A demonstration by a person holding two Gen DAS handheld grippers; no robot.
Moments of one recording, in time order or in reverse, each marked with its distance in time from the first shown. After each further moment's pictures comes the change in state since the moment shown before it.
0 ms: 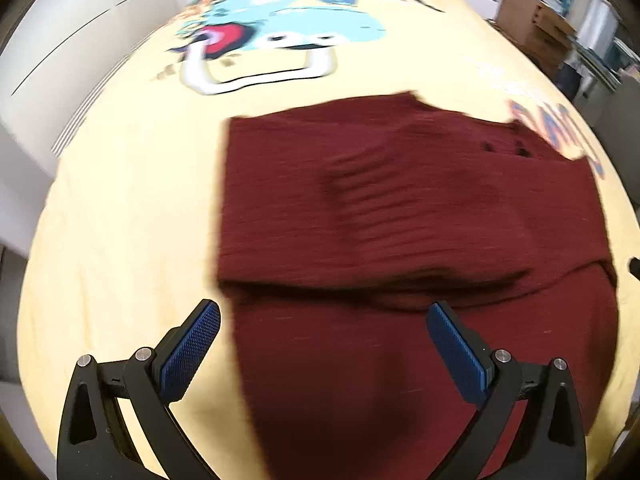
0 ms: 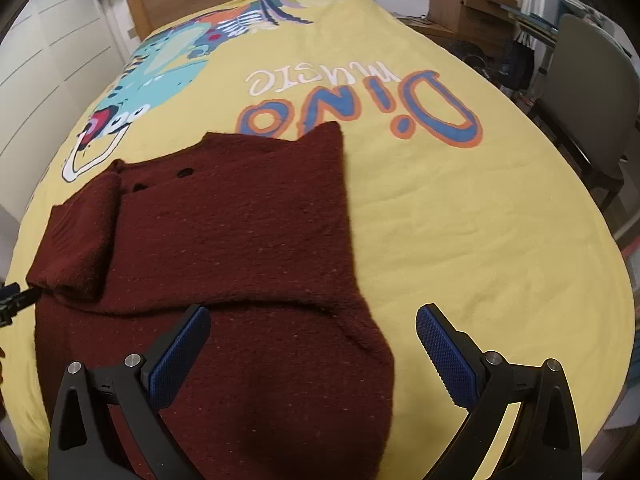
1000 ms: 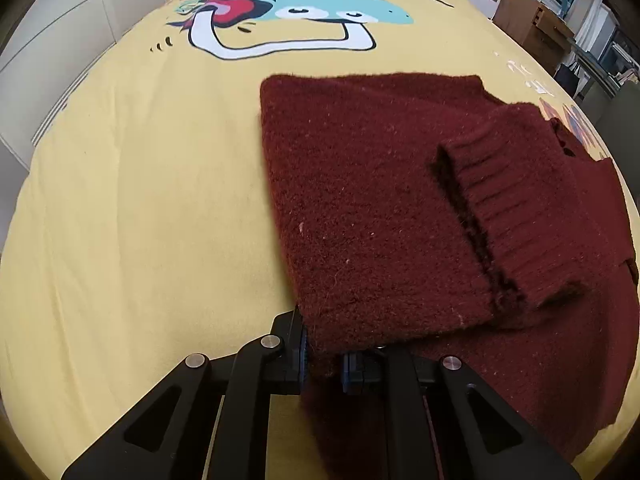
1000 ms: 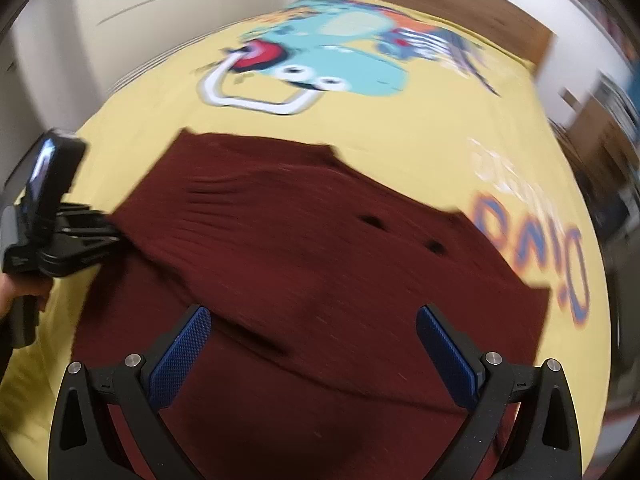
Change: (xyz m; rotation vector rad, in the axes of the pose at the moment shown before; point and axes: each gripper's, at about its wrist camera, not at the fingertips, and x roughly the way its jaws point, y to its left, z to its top) left arm 0.055 0.036 0.002 0.018 0.009 -0.082; right arm 0.016 0.265 0.033 -0.584 0.052 0.118
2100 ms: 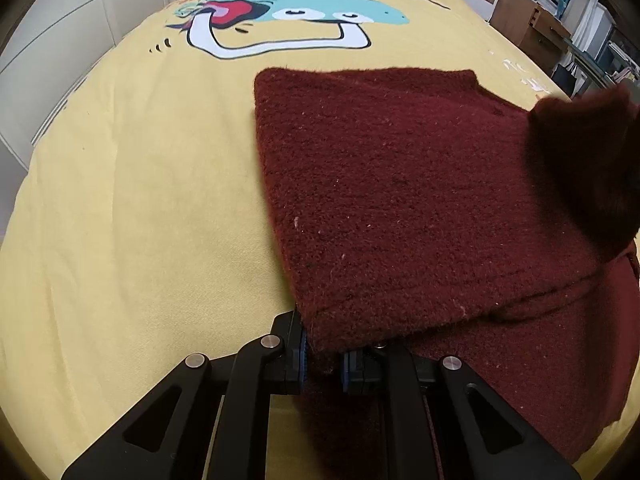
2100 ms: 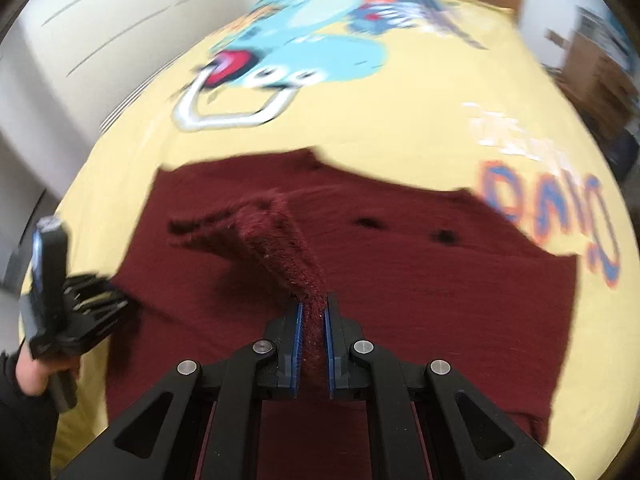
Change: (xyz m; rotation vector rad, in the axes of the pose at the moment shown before) left arm 0.000 0.007 -0.016 0.012 -0.029 0.000; right arm 0.008 -0.082 -0.001 0.308 -0.045 0.046
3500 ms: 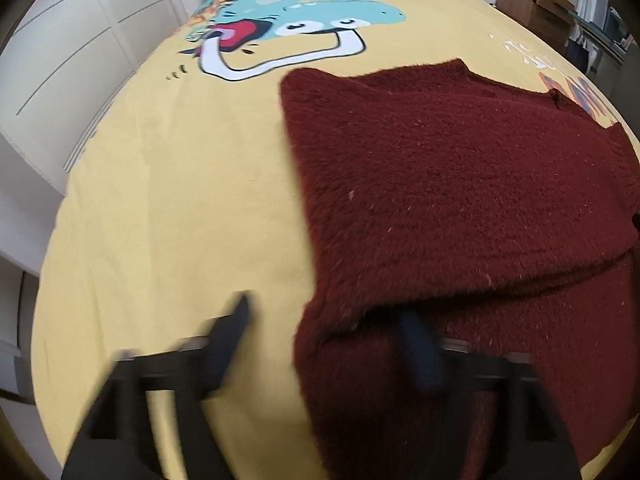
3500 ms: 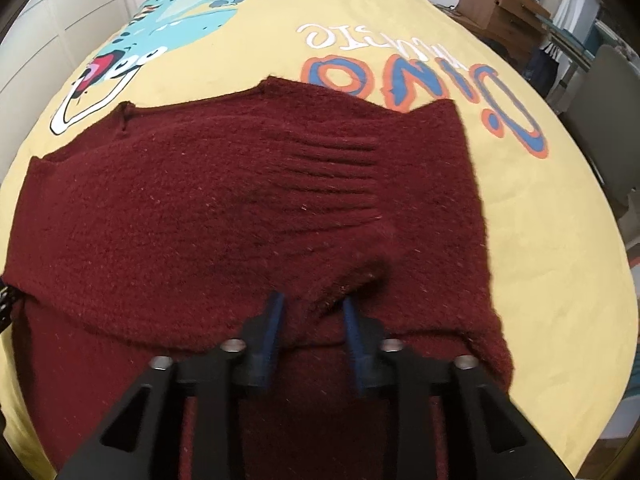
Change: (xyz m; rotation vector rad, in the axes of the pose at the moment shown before) left arm -0.021 -0.022 -0.008 0.053 -0.010 0.173; right arm 0.018 -0.098 -0.092 0.206 0.084 -0.233
